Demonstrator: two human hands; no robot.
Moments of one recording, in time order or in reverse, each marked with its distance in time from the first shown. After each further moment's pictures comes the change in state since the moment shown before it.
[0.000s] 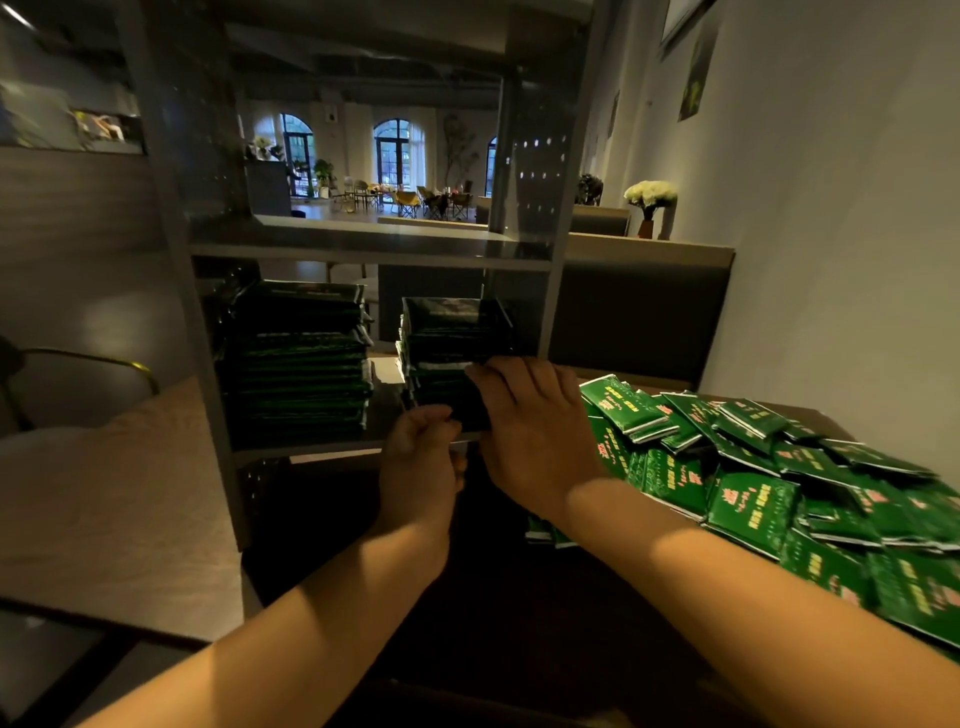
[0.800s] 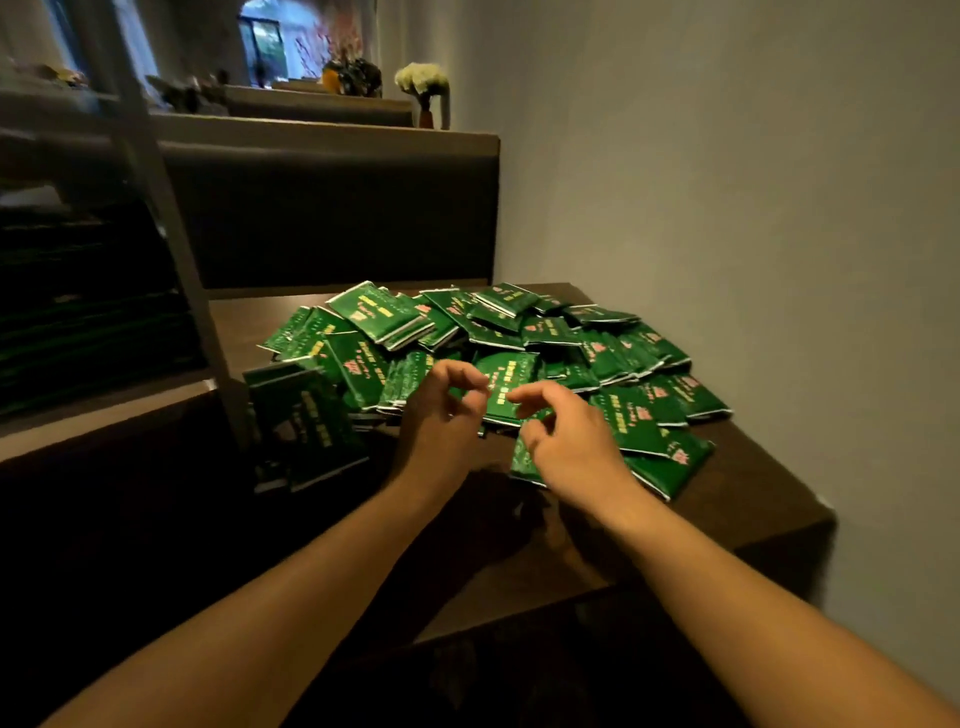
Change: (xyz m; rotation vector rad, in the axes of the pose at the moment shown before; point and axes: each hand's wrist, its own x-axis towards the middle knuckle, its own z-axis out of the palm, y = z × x) left_hand -0.060 -0.139 0.177 0.243 -0.663 0.298; right_hand -0.197 0.157 -0.064 0.435 -0.144 0.931
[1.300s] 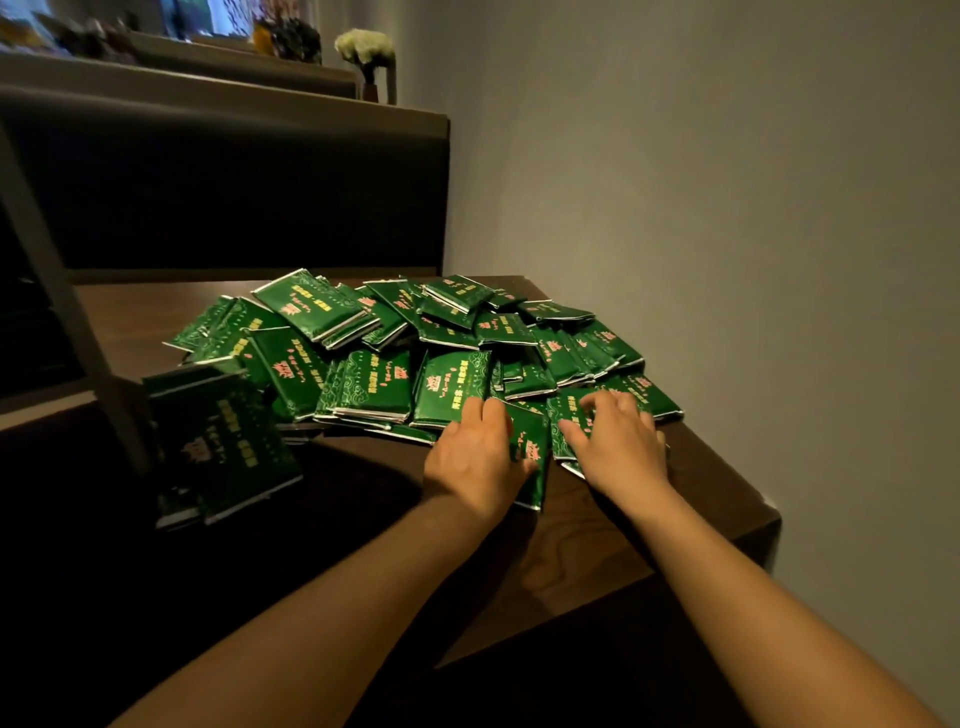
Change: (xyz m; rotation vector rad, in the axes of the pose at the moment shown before) left_hand 0.006 -0.033 0.076 0.888 -0.346 0.050; right_hand 0.024 0.093 -0.041 -0.593 0.086 0.381
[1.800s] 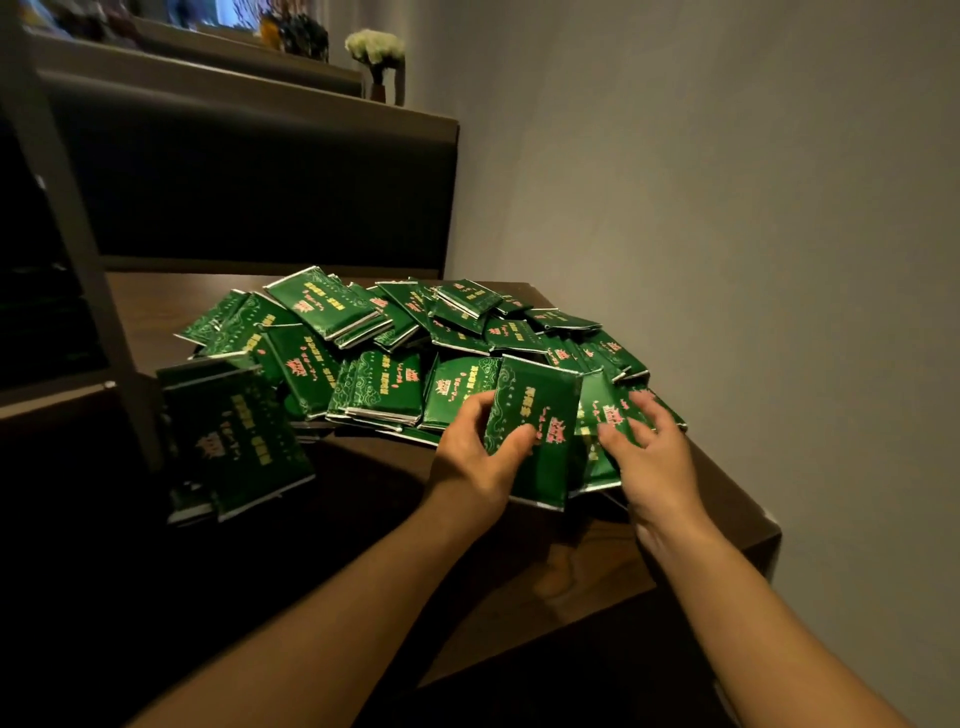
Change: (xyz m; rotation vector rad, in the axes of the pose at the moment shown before) left_hand -0.016 -0.016 -0.013 -1.201 0.019 -0.013; right_hand -0.026 -0.003 -0.012 1.147 0.036 0.247
